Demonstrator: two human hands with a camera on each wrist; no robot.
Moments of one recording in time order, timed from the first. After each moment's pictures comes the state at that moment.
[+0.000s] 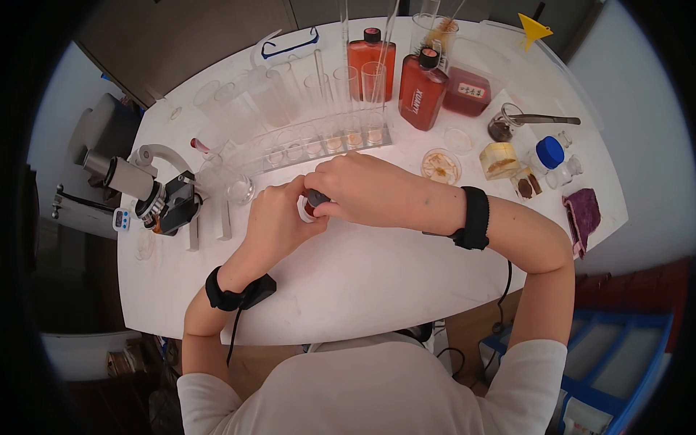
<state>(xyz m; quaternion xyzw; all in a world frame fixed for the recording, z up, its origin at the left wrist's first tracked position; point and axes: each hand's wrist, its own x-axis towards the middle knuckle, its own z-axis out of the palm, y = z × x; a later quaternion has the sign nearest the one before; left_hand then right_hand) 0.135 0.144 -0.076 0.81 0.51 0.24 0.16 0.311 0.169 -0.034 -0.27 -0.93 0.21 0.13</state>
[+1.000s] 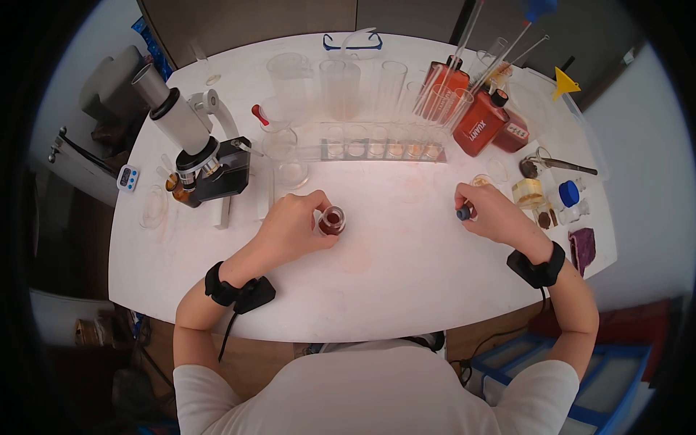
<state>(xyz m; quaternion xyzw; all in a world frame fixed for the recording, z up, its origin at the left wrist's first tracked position) 0.049 0.125 -0.088 0.79 0.50 0.21 0.27 0.362 0.144 -0.040 -0.51 -0.84 0.20 0.01</state>
